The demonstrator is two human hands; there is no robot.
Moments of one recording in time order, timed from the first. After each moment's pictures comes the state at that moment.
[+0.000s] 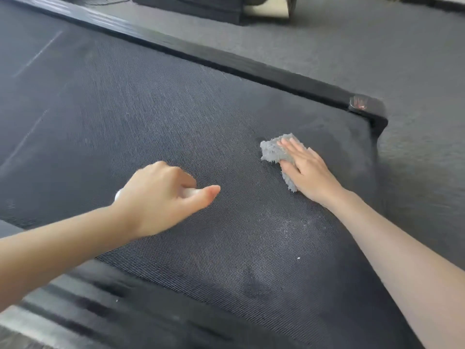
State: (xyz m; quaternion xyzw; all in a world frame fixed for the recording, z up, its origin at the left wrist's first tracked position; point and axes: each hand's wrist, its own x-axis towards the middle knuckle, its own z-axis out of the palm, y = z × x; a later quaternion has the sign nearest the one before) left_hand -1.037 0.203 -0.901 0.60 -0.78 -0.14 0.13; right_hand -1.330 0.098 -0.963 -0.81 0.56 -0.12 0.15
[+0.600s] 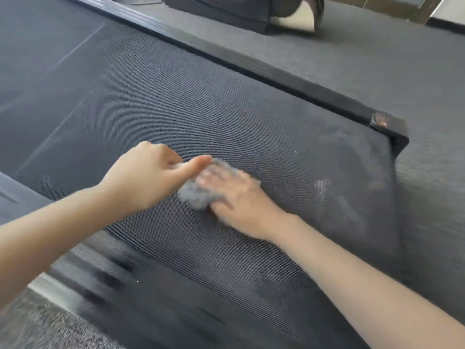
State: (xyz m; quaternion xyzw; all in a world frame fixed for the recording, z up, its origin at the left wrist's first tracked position) left_hand -0.999 0.211 -0.890 0.68 -0.69 -0.14 0.20; right_hand -1.194 0.165 -0.955 -0.93 0.29 -0.15 0.16
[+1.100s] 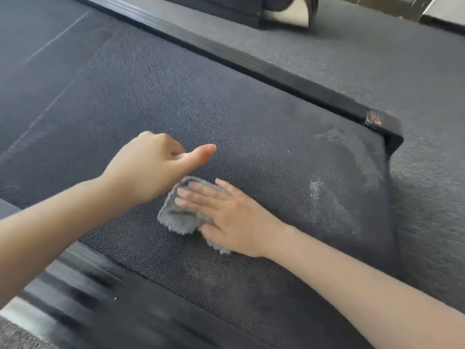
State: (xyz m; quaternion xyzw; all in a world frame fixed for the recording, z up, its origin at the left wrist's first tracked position) left_hand -1.019 0.186 -0.888 0.67 -0.69 -0.15 0.22; right_hand -1.205 0.171 -0.961 -0.97 0.23 -0.03 0.09
